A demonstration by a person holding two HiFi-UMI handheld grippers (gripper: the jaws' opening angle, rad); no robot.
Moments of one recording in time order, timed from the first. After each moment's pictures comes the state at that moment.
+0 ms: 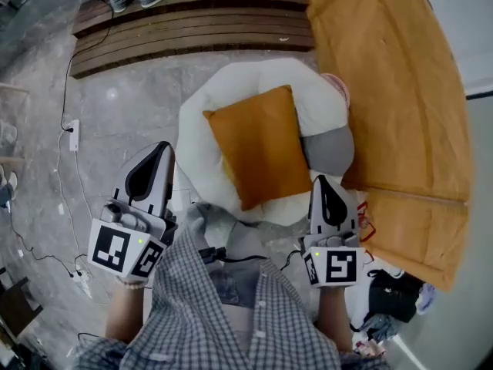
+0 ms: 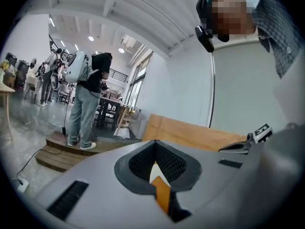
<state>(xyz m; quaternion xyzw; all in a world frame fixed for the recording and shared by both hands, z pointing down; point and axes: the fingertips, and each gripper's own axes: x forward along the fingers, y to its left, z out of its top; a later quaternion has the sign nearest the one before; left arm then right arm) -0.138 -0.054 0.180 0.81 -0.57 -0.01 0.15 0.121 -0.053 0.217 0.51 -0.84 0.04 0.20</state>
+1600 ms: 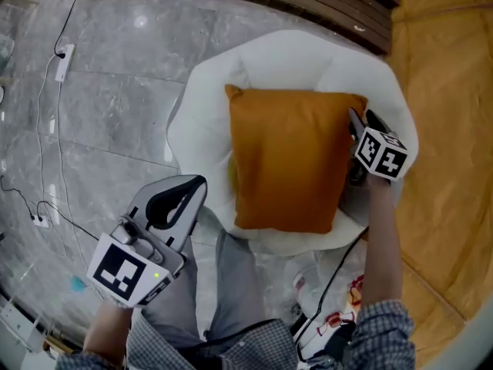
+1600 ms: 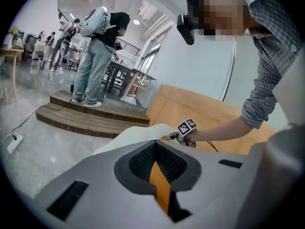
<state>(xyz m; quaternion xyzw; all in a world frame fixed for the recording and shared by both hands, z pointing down) -0.104 -0.079 0.462 0.77 -0.56 0.05 0.30 0.145 -0.356 0.630 0.43 -0.79 0.21 0.38</state>
